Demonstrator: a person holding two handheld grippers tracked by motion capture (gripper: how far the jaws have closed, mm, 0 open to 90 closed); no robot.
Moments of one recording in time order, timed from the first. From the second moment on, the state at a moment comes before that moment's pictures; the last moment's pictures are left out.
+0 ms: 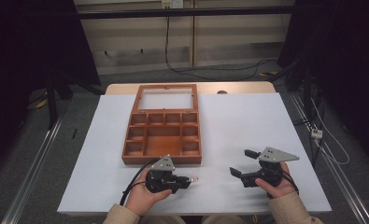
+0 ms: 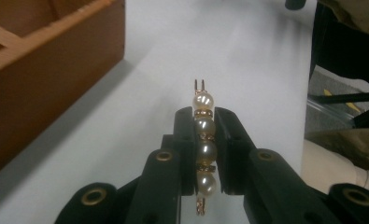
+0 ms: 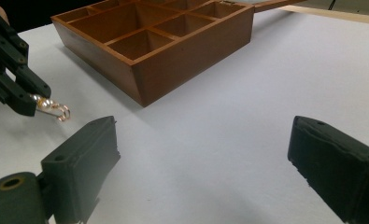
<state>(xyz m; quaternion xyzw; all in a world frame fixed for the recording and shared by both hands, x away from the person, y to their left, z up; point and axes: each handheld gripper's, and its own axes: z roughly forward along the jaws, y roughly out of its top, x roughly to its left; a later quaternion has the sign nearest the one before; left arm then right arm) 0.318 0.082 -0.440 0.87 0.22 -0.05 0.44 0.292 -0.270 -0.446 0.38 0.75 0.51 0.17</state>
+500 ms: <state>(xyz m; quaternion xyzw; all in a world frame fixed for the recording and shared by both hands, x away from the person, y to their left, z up) 0.331 0.099 -0.414 0.85 0.25 -0.04 0.46 0.291 -0.271 -0.446 0.38 0.75 0.51 0.17</state>
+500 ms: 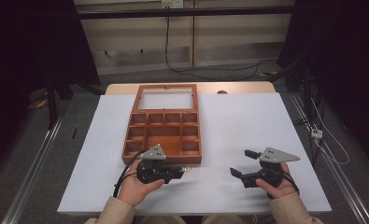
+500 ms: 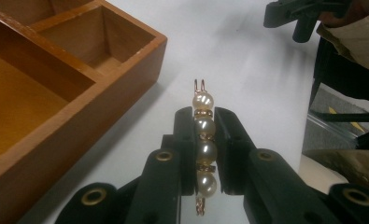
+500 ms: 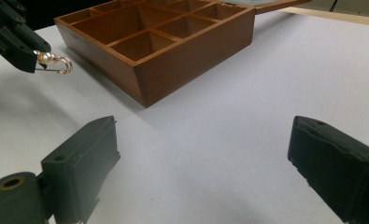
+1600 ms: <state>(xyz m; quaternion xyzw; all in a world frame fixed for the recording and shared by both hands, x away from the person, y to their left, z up) 0.361 0.115 -0.371 0.85 0.27 -0.01 0.45 0.290 -0.272 -0.445 0.37 0.75 0.51 0.17</state>
